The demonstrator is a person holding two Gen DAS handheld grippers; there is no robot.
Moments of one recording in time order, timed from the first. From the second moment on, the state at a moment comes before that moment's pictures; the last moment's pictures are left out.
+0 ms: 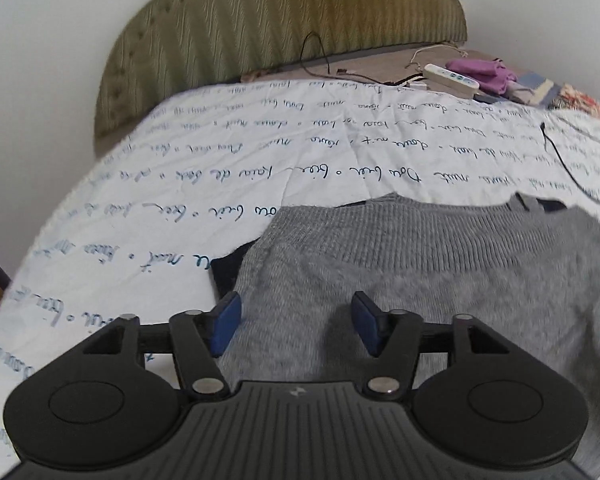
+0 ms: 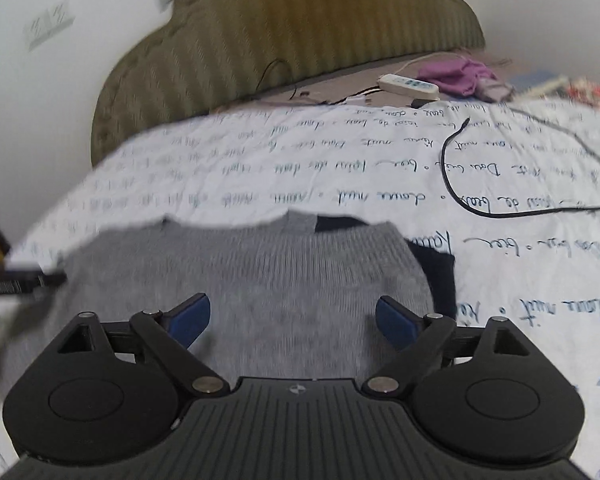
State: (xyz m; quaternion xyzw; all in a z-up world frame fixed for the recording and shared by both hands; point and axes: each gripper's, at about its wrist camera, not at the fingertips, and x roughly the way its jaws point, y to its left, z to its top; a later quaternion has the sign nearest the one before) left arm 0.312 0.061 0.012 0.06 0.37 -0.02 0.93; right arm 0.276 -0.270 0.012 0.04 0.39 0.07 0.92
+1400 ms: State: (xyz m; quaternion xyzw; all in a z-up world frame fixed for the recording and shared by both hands) left arm 0.198 0.063 -0.026 0.06 0.34 0.01 0.94; right arm 0.165 -0.265 -0.023 -0.02 0.41 0.02 0.91
